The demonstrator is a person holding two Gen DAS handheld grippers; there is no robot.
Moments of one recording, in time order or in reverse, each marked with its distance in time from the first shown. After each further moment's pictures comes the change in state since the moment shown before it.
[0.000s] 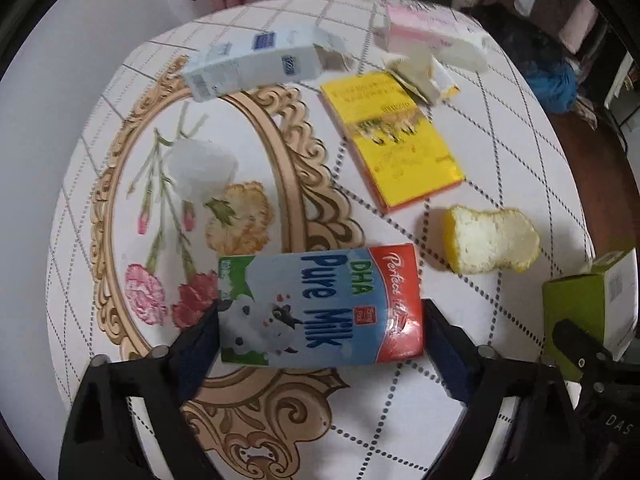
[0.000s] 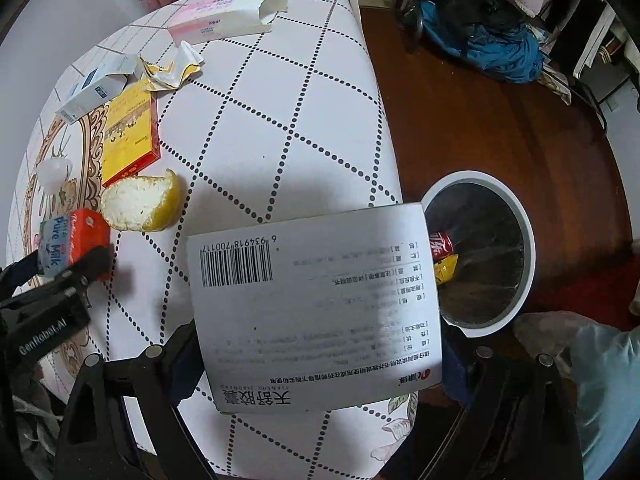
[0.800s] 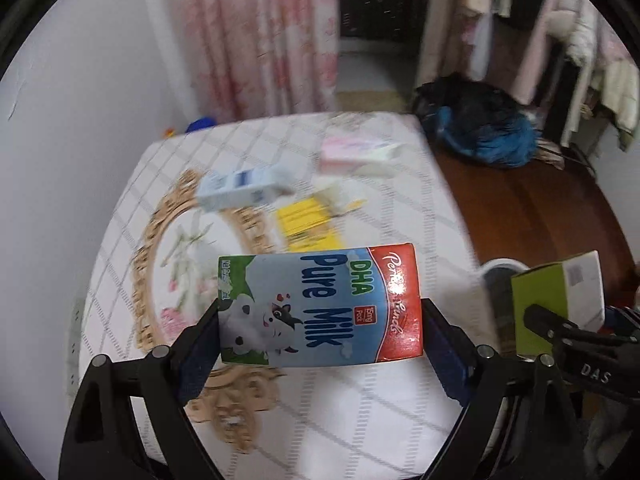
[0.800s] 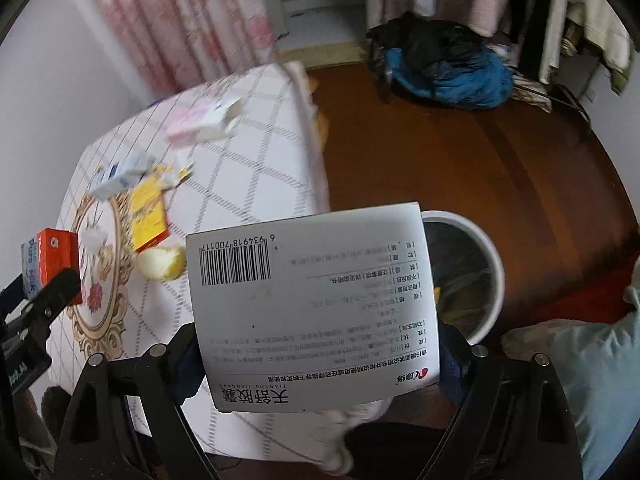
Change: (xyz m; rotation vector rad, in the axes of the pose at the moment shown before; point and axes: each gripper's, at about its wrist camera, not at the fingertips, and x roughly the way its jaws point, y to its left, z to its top) left arm -0.131 -0.065 -0.015 0.057 -0.296 -0.059; right arm -0.090 -0.087 -0.013 0.116 -0.222 0.074
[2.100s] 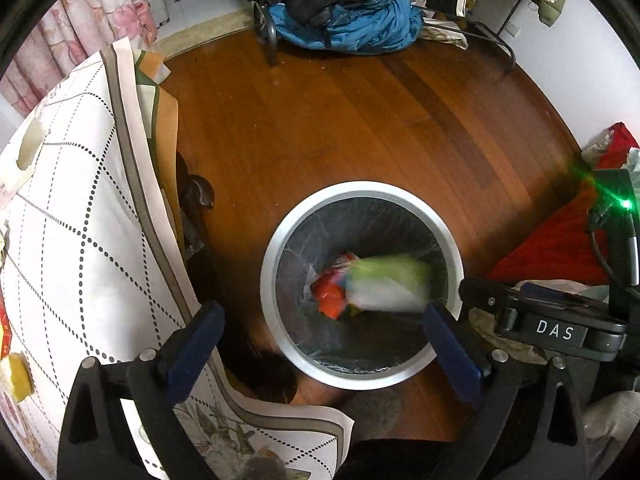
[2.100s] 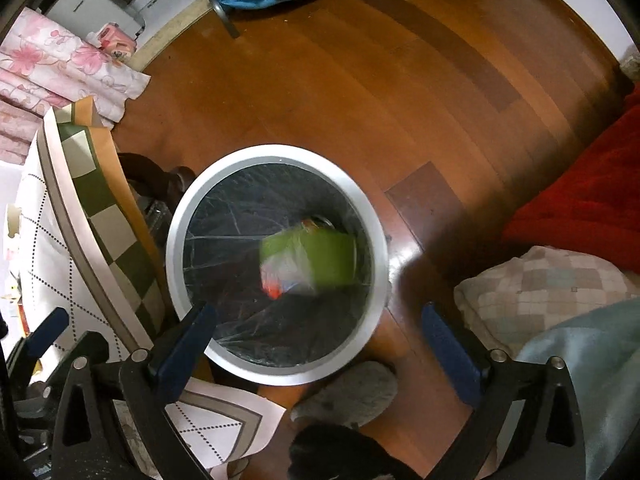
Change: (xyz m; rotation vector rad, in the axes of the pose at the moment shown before) left arm 0.150 -0.270 0.009 0.297 0.302 -0.249; right arm 0.169 -0.284 -0.010 0.428 0.259 0.007
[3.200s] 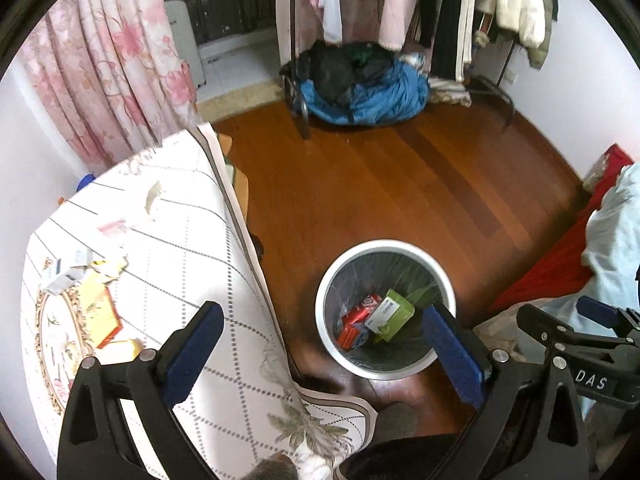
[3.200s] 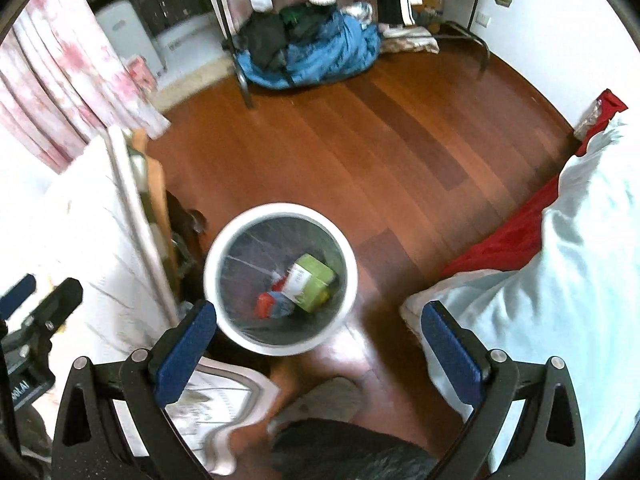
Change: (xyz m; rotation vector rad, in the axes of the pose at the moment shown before) left arm -0.143 0.016 -0.028 0.001 -0.245 0.088; right arm -0.186 0.048 -0.082 -0.080 -0.300 -0.103
